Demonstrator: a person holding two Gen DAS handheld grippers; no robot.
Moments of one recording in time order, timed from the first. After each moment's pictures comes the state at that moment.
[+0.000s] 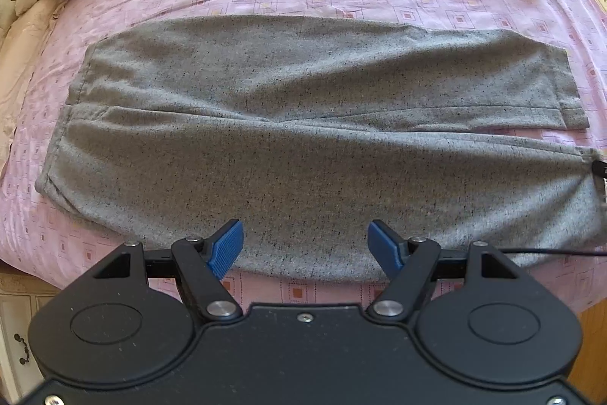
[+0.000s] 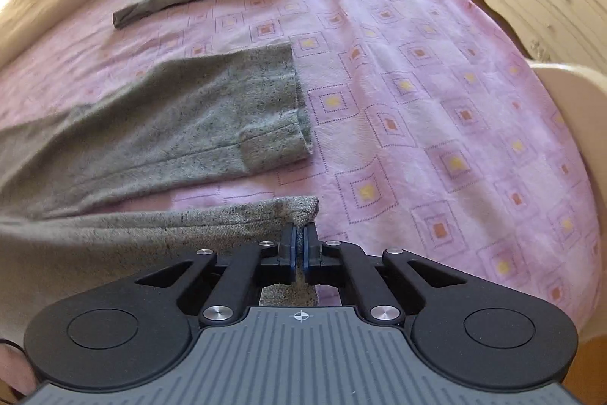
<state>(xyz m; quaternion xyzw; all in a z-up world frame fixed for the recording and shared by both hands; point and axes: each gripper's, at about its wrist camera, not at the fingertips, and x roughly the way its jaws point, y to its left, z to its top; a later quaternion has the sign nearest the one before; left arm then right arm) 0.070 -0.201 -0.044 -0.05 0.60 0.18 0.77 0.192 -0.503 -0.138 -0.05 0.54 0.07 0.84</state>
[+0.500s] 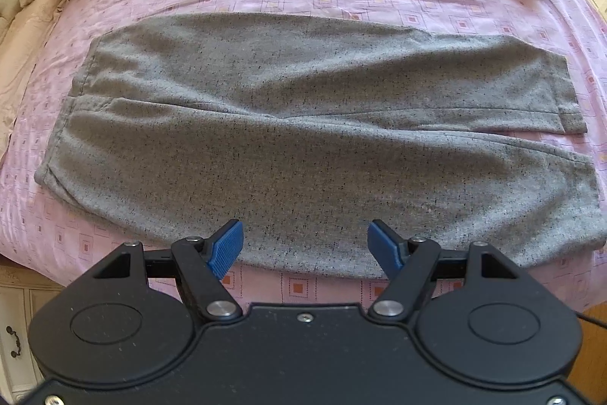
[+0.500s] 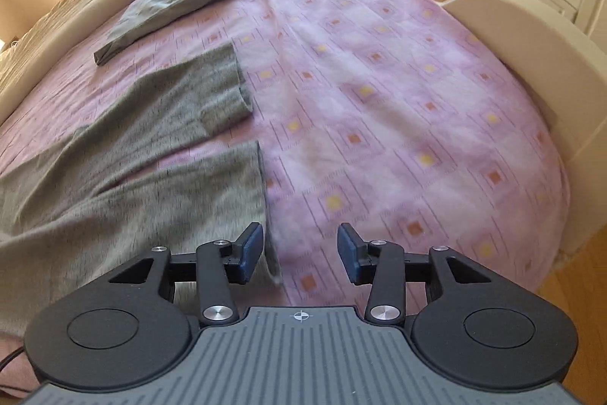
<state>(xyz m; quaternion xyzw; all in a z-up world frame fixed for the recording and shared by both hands) 0.060 -0.198 -0.042 -0.06 0.59 0.18 0.78 0.107 -0.570 -0.110 0.07 0.53 0.02 0.84</state>
